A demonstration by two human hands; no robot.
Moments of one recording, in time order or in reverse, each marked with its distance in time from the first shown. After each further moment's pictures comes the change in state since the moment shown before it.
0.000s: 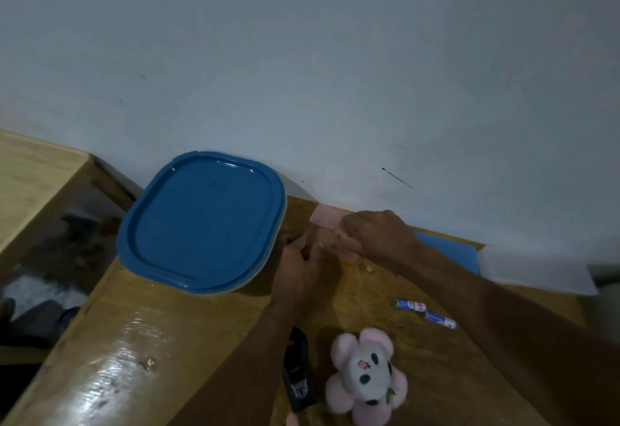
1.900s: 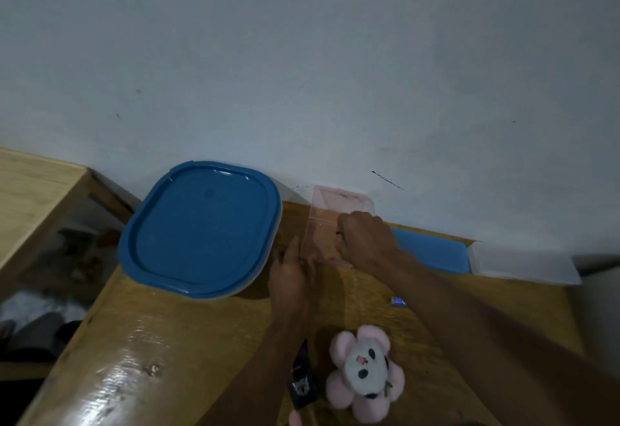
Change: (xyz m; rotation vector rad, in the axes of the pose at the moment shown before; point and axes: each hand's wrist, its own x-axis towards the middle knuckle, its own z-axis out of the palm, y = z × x) left_hand -0.027 0.017 0.001 0.214 0.109 -0.005; right_hand 0.000 -0.026 -0.006 0.147 -0.072 0.349
